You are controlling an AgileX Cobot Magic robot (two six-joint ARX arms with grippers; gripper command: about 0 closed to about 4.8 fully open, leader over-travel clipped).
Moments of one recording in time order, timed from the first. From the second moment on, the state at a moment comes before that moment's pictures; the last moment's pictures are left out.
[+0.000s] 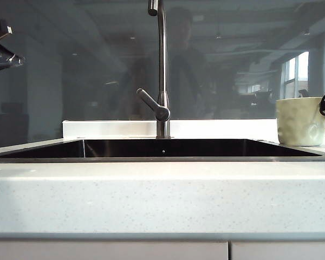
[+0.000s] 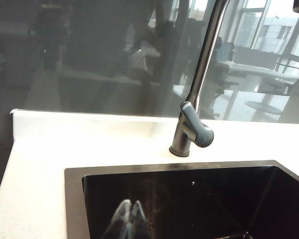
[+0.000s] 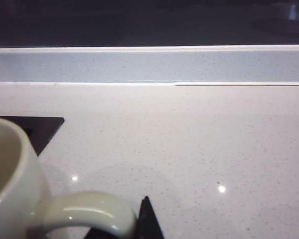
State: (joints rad) left arm 0.05 1.32 0.43 1.04 0.45 -0.22; right arm -0.26 1.81 0.72 1.01 -0.27 -0.02
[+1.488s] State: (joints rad) left arm -0.16 2.61 2.08 0.94 0.72 -0.40; right arm 0.34 1.89 1.60 0.30 -0.16 0.13
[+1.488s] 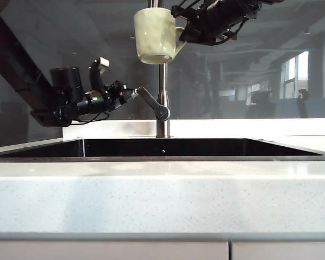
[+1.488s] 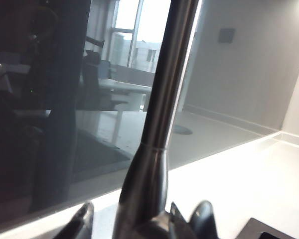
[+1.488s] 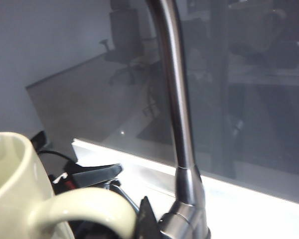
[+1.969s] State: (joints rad) left arm -0.16 2.62 2.10 0.87 0.85 -0.35; right arm 0.34 1.89 1.60 0.30 -0.16 0.13
